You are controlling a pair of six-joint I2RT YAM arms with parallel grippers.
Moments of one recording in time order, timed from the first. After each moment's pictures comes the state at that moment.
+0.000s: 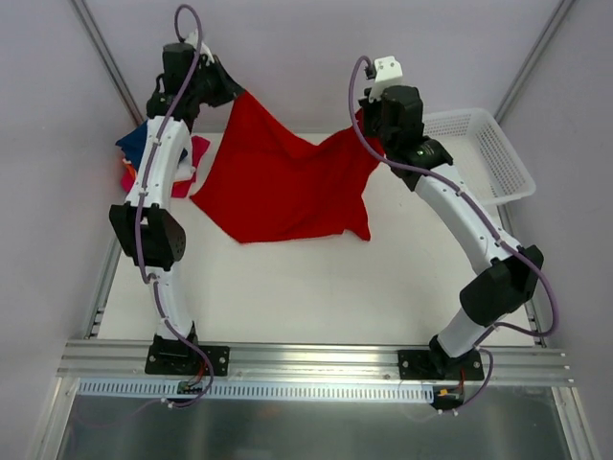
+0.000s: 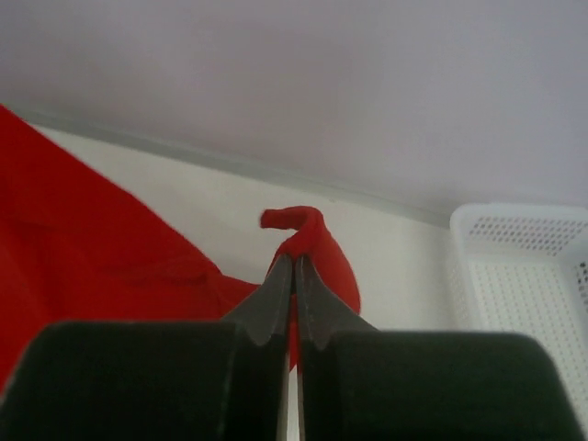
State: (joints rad) left arm -0.08 1.98 2.12 -0.53 0.33 -0.48; right arm 0.51 1.64 1.68 -0.27 0.29 -0.05
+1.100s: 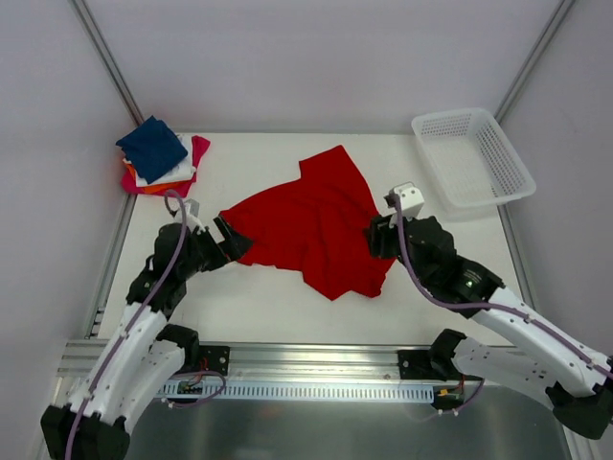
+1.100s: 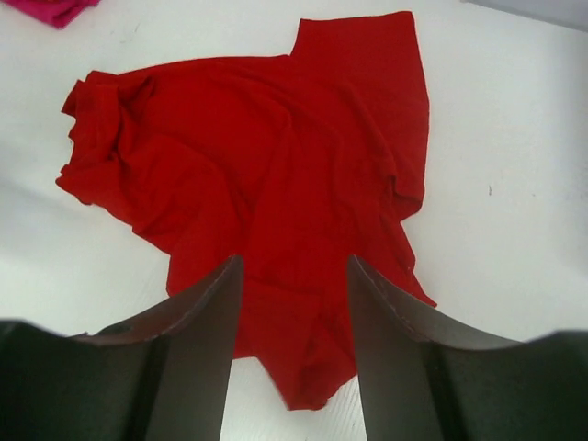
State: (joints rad) left arm -0.24 0.75 0.56 -0.35 0.18 -0.67; right arm 0.86 0.86 0.87 -0.37 0.39 0.17
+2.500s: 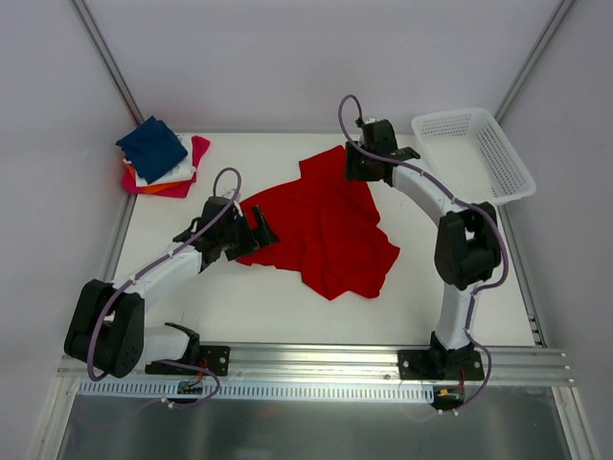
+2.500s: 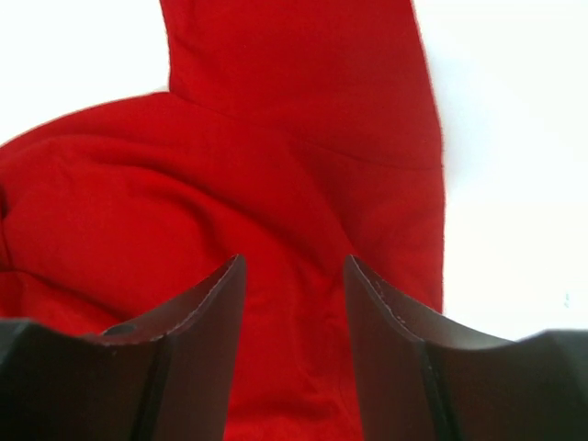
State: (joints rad) left arm -0.35 1.29 0.66 -0.16 0.21 -0.70; right arm 0.41 1.92 1.61 -0.46 0.00 0.28
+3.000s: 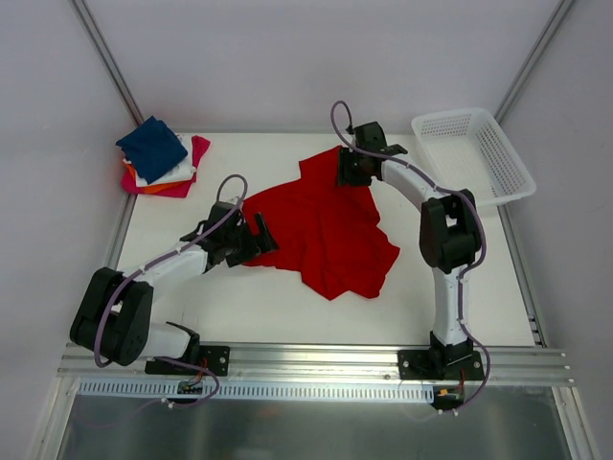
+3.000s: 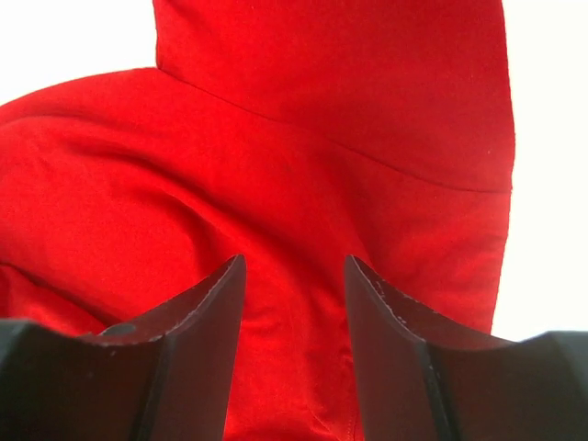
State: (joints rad) left arm -0.37 1.34 0.63 -0.14 0.17 -0.72; right arm 0.39 2.14 1.78 -0.54 -0.12 0.28
